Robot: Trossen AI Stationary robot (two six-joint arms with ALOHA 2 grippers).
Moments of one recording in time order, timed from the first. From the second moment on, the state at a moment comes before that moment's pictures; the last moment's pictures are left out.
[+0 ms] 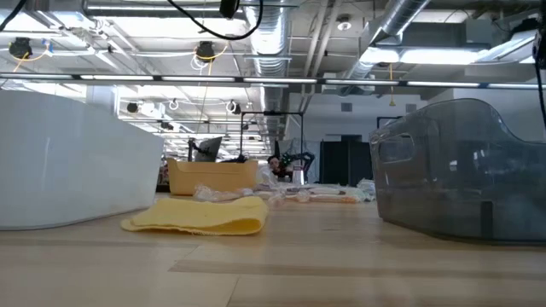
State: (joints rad) left arm -0.15 1.42 1.20 0.02 -0.34 -0.76; right arm 1.07 0.75 0.62 -0.74 0.53 1.89
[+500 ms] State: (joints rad) left arm -0.15 1.42 1.20 0.02 -0.34 -0.76; right arm 0.79 0.72 0.62 -0.61 0.58 1.70
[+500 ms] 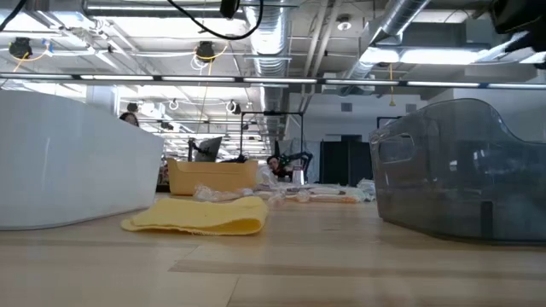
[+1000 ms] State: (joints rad) left arm -0.09 1.42 1.20 0.02 -0.27 -0.64; right arm 0.47 0.72 0.62 -0.48 0.55 1.51
